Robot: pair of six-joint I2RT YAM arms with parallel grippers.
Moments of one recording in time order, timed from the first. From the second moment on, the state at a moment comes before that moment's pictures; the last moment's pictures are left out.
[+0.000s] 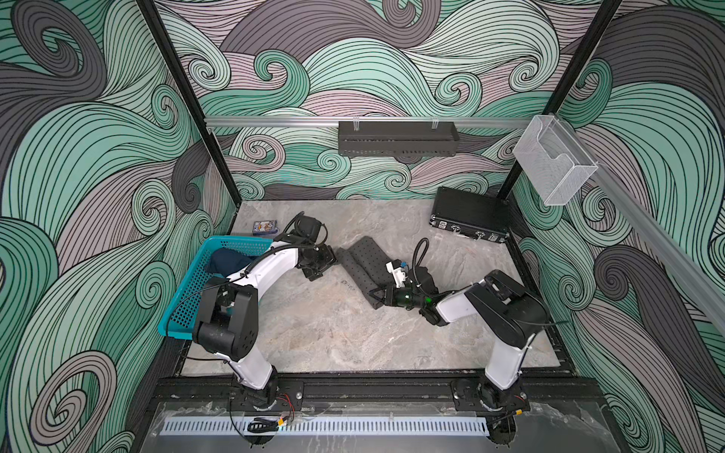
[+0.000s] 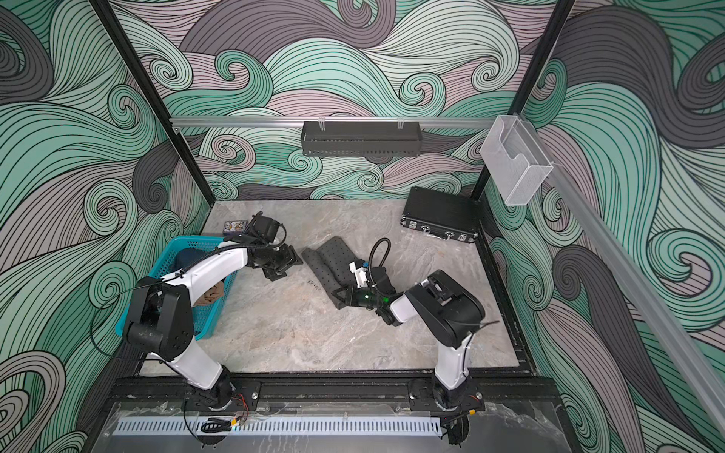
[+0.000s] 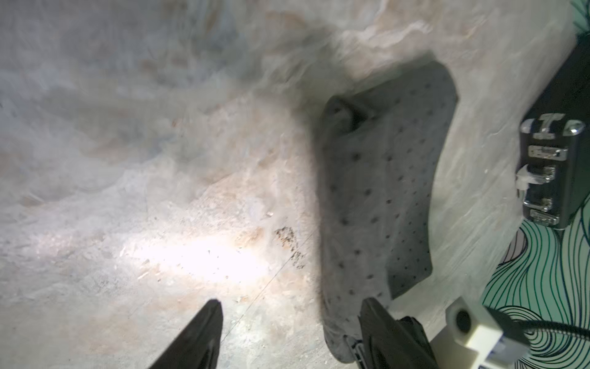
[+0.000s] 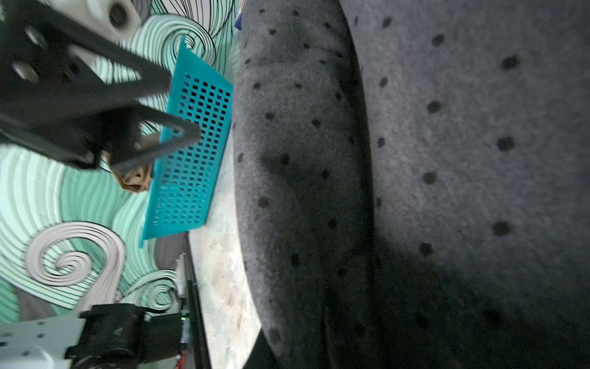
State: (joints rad) left arm -0.29 1.64 1.16 -0.68 0.26 -0.84; right arm 0.62 1.87 0.57 0.81 -0.55 0.83
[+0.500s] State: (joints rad) left arm -0.39 1.79 1.18 -0.45 0.30 -0.85; right arm 0.56 2.10 0.49 1.31 -0.65 1.37
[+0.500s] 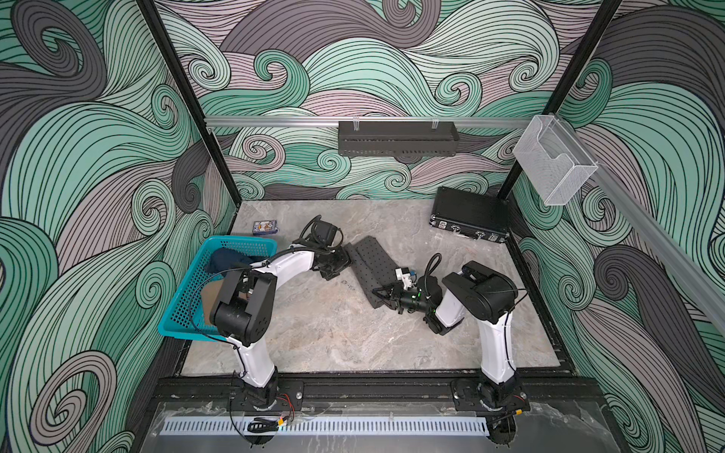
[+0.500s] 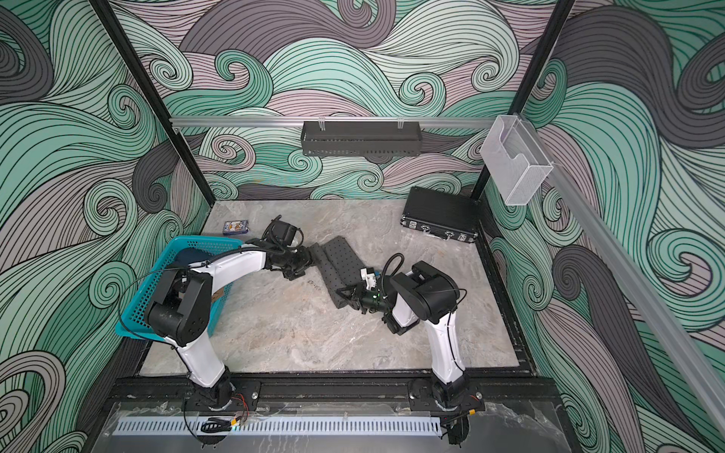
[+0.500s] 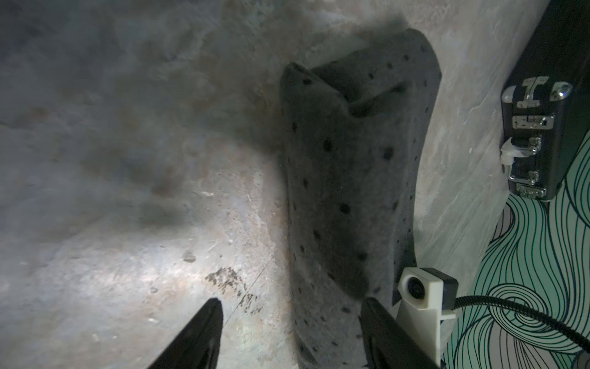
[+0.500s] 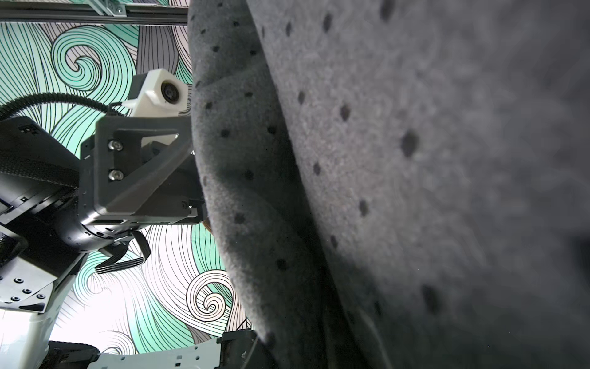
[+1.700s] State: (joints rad) left arm -0.56 2.45 2.19 -1.22 0.05 -0.73; right arm 0.56 1.39 0.54 0.17 -0.38 0.71
